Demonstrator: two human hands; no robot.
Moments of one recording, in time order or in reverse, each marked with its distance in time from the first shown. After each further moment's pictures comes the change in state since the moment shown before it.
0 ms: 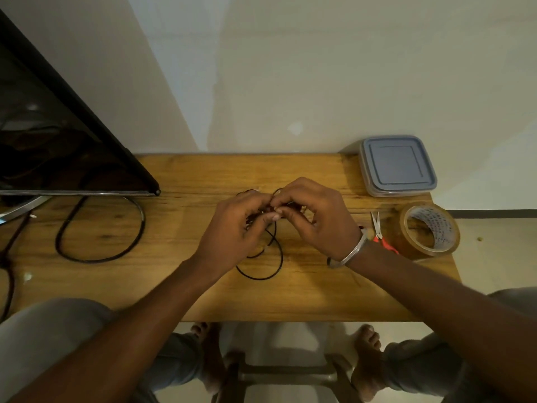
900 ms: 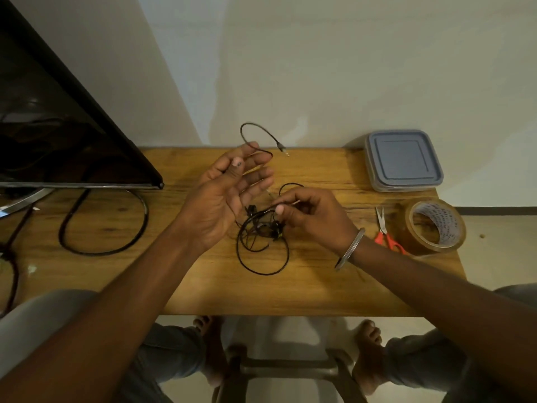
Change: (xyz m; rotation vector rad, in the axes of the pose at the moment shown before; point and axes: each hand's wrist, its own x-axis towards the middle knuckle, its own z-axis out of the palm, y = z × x) left_hand 0.022 0.005 -0.029 -1.198 0.088 -0.489; right_hand -0.009 0.009 0.018 0.474 -0.079 0.478
